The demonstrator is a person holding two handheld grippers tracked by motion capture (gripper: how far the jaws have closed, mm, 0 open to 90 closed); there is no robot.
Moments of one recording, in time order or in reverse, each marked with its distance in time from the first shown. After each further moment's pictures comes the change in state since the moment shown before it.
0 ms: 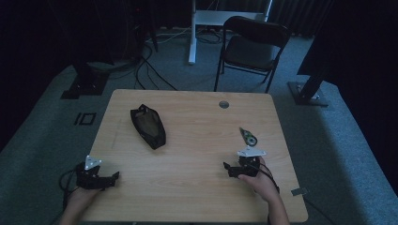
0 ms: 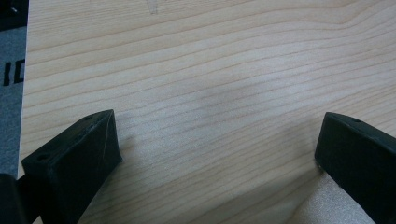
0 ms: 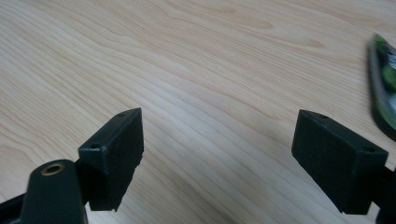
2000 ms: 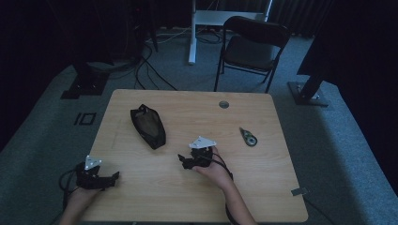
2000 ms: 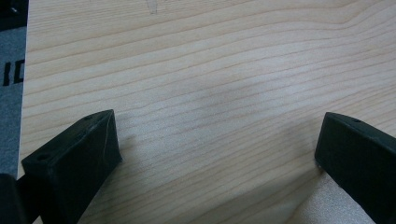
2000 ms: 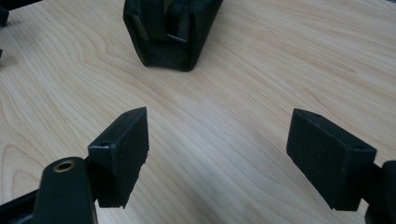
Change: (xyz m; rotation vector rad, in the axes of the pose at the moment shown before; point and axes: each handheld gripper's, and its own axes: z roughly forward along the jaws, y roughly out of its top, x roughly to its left) left arm 0.000 0.000 0.000 -0.002 -0.001 -0.002; right arm 0.108 0.079 0.077 -0.099 0.148 -0.098
